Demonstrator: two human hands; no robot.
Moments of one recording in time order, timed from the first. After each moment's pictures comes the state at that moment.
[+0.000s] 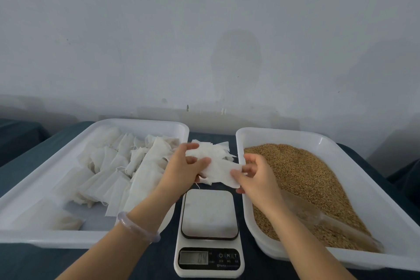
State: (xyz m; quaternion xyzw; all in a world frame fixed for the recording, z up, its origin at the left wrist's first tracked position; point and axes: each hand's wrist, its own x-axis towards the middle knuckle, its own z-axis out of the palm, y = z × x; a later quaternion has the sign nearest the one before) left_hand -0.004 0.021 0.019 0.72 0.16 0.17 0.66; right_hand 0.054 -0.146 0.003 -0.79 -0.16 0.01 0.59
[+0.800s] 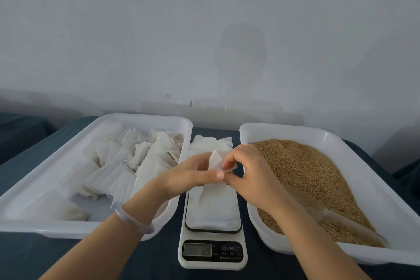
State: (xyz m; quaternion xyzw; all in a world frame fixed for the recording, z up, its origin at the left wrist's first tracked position) left_hand -0.027 0.027 0.033 0.79 -0.10 -0.05 0.60; right_hand 0.030 -0.144 0.036 -0.79 -0.45 -0.11 0.40
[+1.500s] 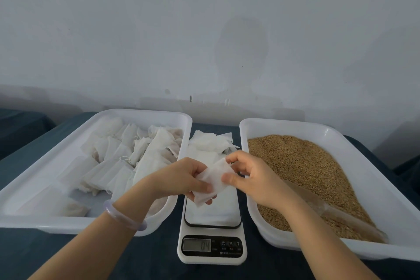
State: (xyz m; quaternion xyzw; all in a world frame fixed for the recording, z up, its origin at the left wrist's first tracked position) left_hand -0.027 0.038 0.022 0.81 0.00 -0.14 0.57; right_hand 0.040 -0.157 0.023 -0.80 -0.38 0.15 0.44
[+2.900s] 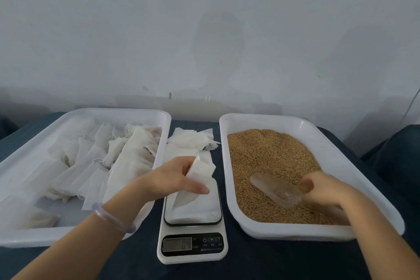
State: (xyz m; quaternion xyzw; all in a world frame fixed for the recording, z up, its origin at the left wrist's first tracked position) left_hand -0.017 0.017 0.018 0.81 -0.03 -0.10 0.57; right_hand 0.100 -0.306 0.010 -0.97 -0.08 0.19 0.09
